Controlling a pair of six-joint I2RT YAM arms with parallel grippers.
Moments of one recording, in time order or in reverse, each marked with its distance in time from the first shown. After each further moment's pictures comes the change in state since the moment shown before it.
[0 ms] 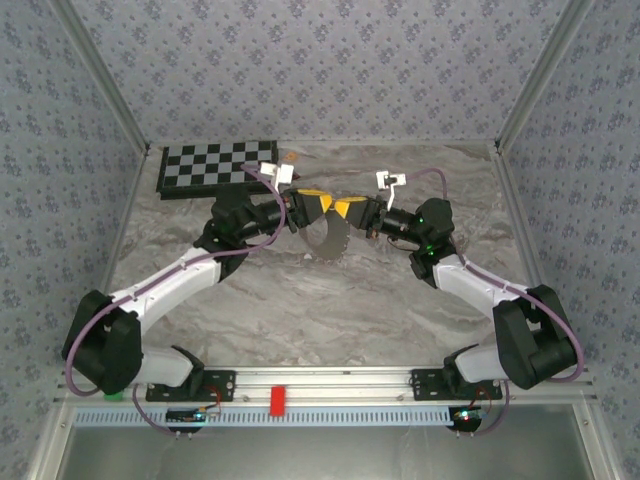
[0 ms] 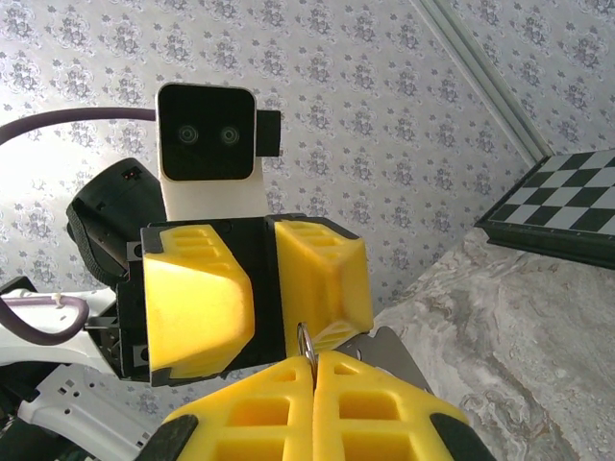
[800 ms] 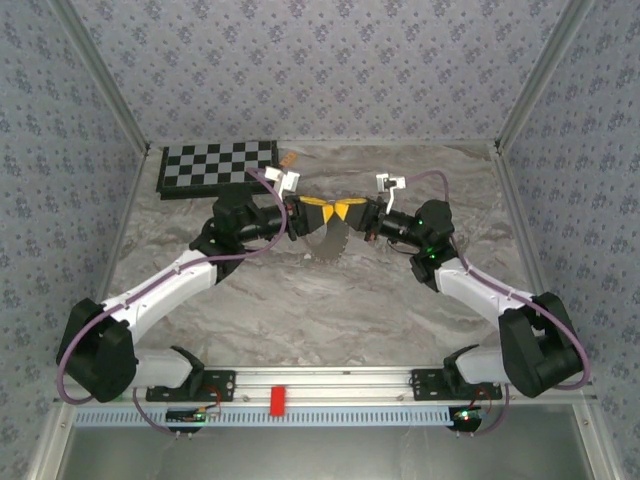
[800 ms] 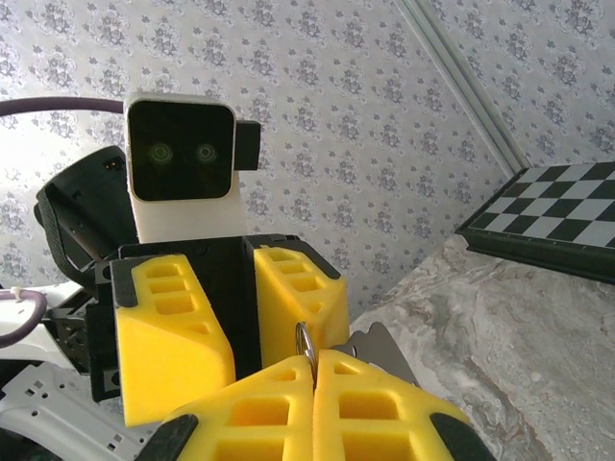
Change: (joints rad) left arm -0.020 -0.045 0.021 -0.178 0.019 0.117; right arm 0.021 -0.045 -0.011 -0.074 0.052 -0.088
